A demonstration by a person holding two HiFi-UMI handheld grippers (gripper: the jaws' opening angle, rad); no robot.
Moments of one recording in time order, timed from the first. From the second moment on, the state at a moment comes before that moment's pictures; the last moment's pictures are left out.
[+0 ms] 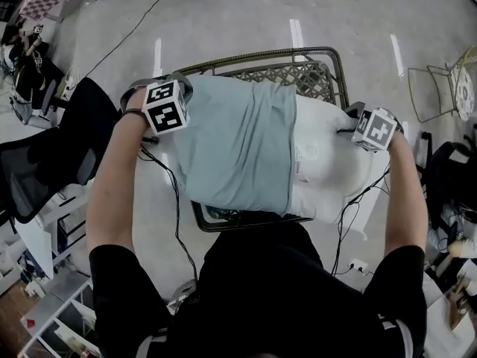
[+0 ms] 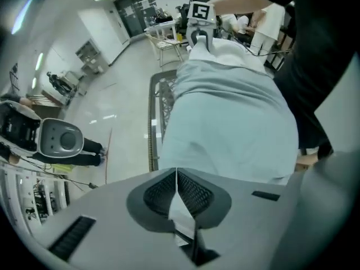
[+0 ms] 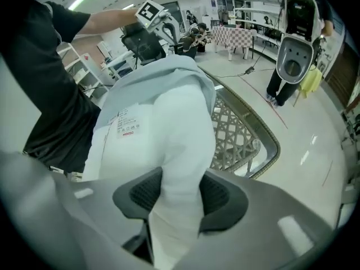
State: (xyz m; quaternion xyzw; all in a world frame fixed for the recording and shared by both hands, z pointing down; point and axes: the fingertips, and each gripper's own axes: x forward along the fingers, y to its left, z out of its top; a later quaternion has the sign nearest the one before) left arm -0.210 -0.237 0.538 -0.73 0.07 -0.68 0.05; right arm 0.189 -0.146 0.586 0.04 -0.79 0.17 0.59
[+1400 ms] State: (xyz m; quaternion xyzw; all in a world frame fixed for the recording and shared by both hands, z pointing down) left arm -0.226 -0.257 0.629 -0.68 -0.09 -0.73 0.06; right arm 0.097 -0.158 0.597 -0.11 -0.82 0.18 0.53
